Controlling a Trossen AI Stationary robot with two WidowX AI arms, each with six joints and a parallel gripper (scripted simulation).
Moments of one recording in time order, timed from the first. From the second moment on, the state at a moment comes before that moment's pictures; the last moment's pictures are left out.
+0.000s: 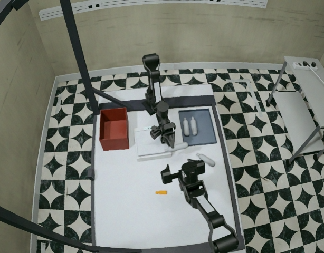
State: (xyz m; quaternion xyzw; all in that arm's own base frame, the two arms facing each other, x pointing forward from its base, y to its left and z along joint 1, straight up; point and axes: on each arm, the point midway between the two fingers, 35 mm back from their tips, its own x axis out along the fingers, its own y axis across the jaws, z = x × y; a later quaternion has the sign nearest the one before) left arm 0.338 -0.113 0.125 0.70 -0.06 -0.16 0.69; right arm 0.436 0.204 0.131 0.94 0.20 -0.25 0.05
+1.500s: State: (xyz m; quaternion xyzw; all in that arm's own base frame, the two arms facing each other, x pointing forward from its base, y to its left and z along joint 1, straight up) left arm 0.339 -0.113 0.152 0.70 -0.11 -0.12 0.70; right arm 0.481 0.224 0.123 0.94 0.20 -0.25 0.05
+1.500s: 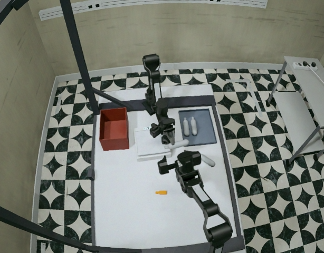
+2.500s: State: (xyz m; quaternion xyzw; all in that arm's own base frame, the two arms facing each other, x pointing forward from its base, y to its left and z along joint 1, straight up) left arm 0.333 -0.119 0.159 0.64 0.04 -0.13 0.76; right arm 0.460 0.148 0.207 0.90 0.06 -0.22 -0.38
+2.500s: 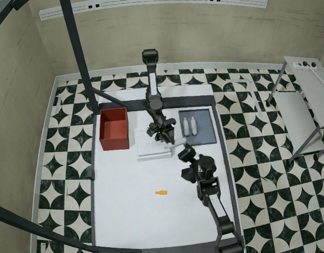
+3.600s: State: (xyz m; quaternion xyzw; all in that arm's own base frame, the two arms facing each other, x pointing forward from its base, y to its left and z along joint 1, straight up) left arm 0.330 -0.121 0.155 0.49 0.33 -0.17 0.79; right arm 0.377 0.044 0.297 0.42 -0.02 -0.07 -0.91
